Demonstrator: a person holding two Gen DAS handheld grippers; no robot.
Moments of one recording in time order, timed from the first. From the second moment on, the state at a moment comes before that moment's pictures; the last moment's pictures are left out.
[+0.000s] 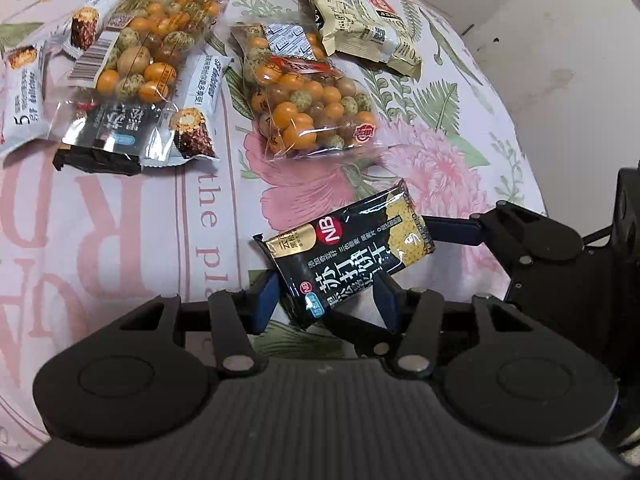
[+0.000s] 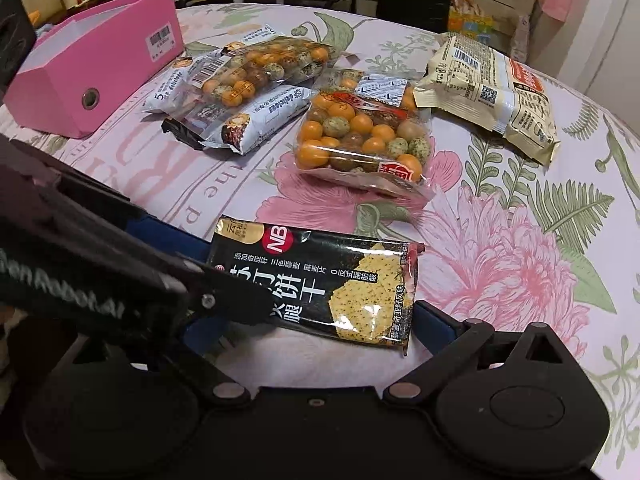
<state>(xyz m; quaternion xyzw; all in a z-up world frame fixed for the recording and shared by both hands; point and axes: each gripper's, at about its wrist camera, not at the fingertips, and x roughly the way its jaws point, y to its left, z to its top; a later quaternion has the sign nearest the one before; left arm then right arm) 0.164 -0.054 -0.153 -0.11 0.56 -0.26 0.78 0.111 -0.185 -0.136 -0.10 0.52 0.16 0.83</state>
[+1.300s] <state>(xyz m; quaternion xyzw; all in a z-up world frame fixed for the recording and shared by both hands) 0.140 0.081 -0.012 -0.13 0.53 -0.24 0.81 0.117 -0.051 0.012 -0.18 0.47 0.27 0.82</state>
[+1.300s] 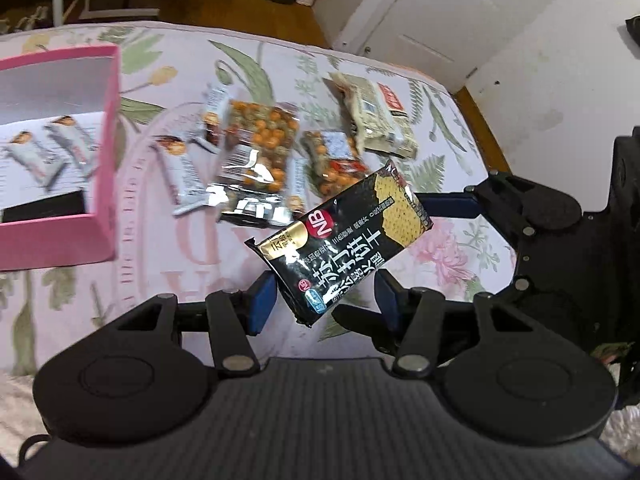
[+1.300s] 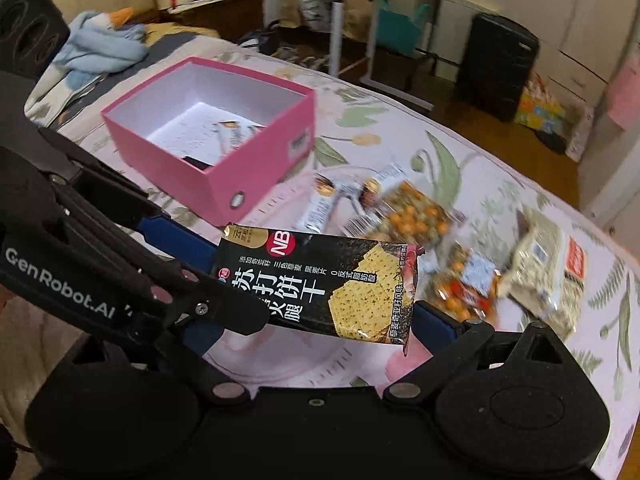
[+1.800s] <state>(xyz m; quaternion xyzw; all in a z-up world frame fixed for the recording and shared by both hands) 0.159 0.193 0.002 -0.16 0.49 -0.16 0.84 0.171 0.036 0.024 -0.17 0.44 0.39 0.79</state>
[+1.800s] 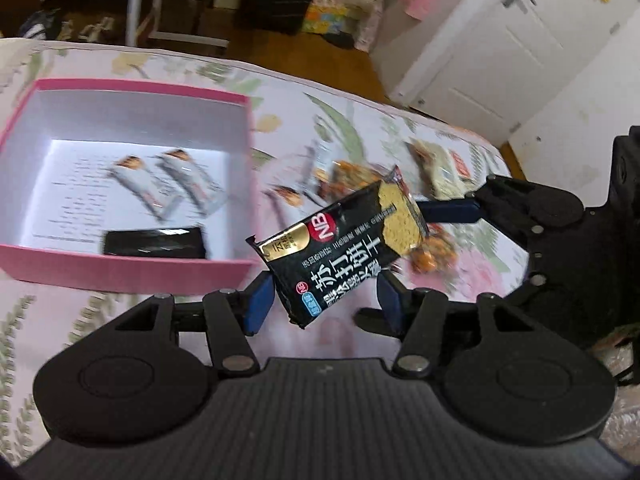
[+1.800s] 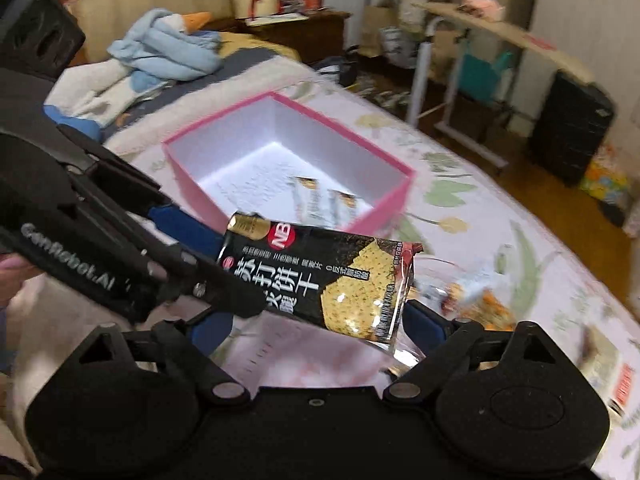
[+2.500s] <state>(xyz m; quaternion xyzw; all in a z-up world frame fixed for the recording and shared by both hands) 0.251 0.307 -0.084 -0.20 0.52 -0.01 0.83 0.255 0.139 -0.061 -0.09 0.54 0.36 0.76</state>
